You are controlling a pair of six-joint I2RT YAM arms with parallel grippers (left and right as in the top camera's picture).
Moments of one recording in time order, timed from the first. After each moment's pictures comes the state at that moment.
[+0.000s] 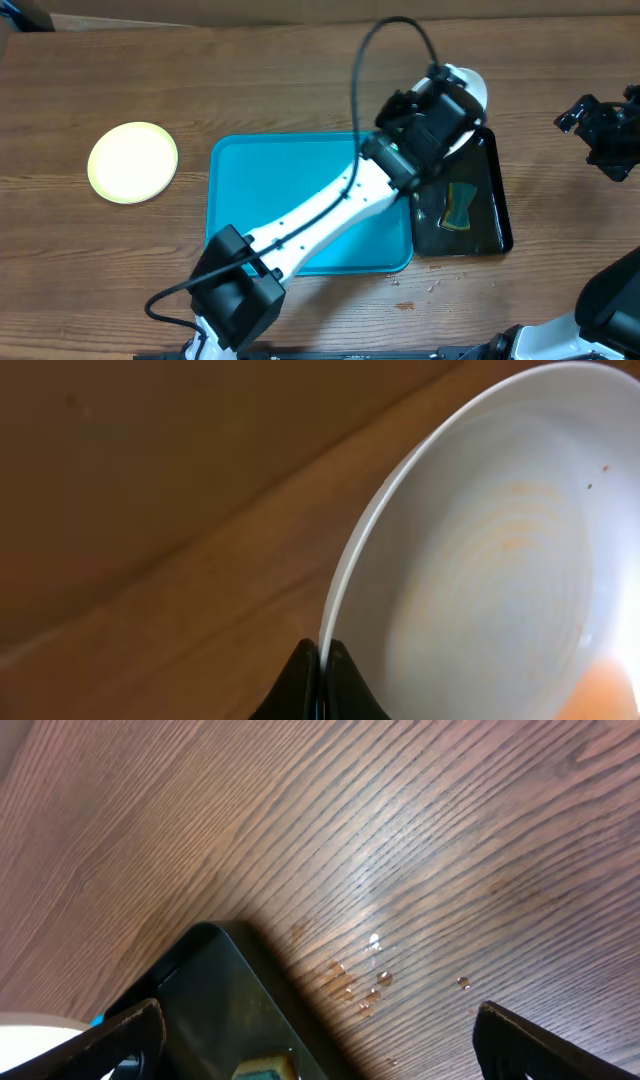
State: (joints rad) left arm -0.90 1.99 1.77 -0.45 -0.69 0.04; right arm -0.48 1.73 1.50 -0.98 -0.28 0.28
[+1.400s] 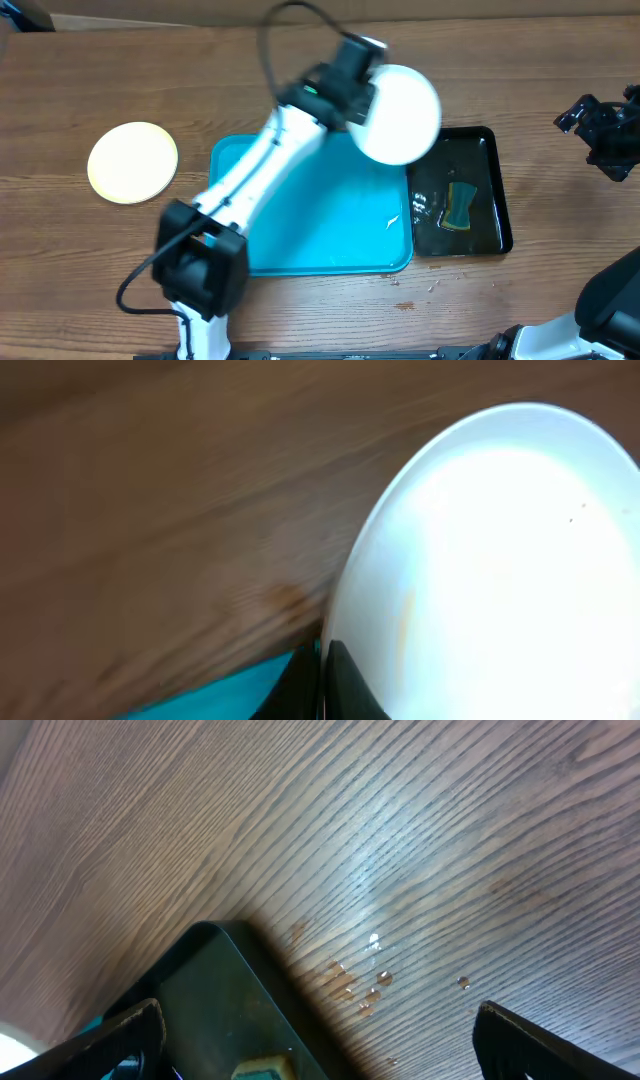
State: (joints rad) left arm -0.48 1.99 1.77 -0.69 -0.08 -0.18; right arm -0.48 1.73 1.50 -0.98 -0.28 0.28
